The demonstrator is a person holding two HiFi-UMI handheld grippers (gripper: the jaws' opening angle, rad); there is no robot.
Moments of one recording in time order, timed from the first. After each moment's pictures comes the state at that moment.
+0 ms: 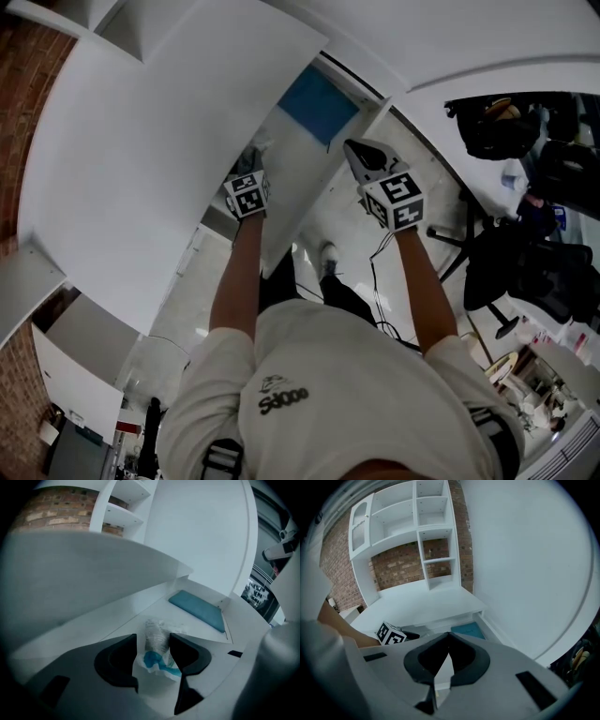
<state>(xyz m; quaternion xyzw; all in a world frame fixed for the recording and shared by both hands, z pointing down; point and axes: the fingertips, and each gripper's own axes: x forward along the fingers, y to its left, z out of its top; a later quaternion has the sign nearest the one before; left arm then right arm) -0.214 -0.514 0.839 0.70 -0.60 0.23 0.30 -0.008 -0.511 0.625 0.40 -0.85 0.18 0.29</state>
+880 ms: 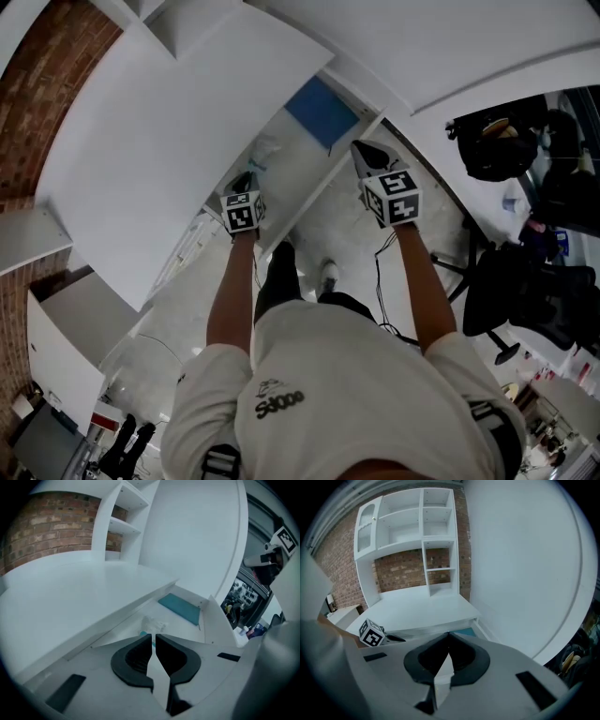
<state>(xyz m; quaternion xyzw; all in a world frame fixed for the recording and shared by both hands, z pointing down) -0.215 -0.424 0.776 0.72 -0.57 0.24 0.31 0.015 -0.475 0.577 0.42 -0.85 0.14 0.28</state>
